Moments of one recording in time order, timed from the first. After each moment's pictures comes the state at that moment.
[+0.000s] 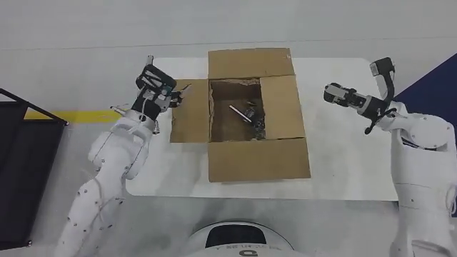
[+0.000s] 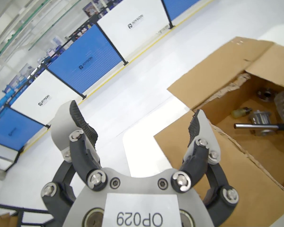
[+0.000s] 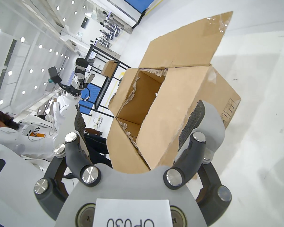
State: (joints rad) left arm 1.43 -1.16 -1.28 -1.99 1.74 -0.18 -0.32; right arm -1.27 -1.10 1.77 -1.40 0.13 -0.45 1.22
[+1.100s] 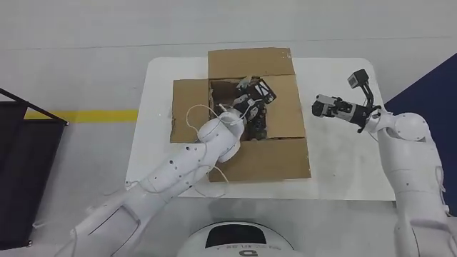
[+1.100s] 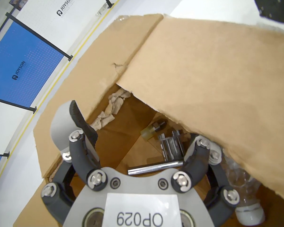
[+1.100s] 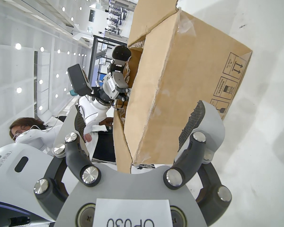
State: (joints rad) left arm 0.95 -1.45 -0.62 -1.30 1.56 0.14 -0.28; right arm -1.13 -1.04 1.56 -1.04 0.34 -0.46 1.36
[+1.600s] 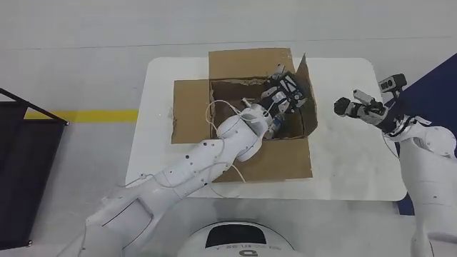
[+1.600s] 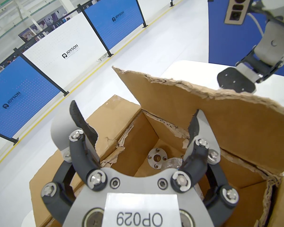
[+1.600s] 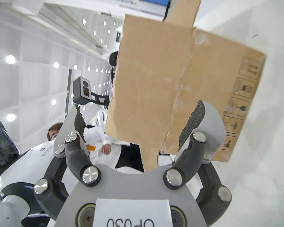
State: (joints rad) left arm 0.87 -1.56 -0.54 -1.26 1.48 0.16 -0.08; right arm -1.27 -0.95 1.73 -1.03 0.65 -0.46 1.36
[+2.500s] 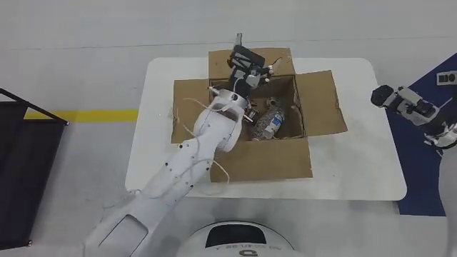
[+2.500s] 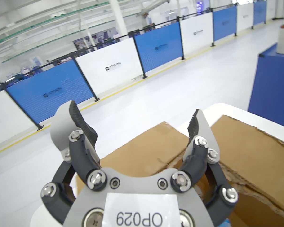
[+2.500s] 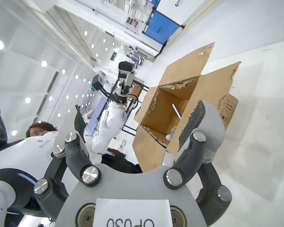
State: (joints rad) left arm 1.15 -1.50 -0.97 -1.59 1.63 0.21 0.01; right arm -1.41 -0.88 1.89 -1.38 0.62 -0.52 1.30
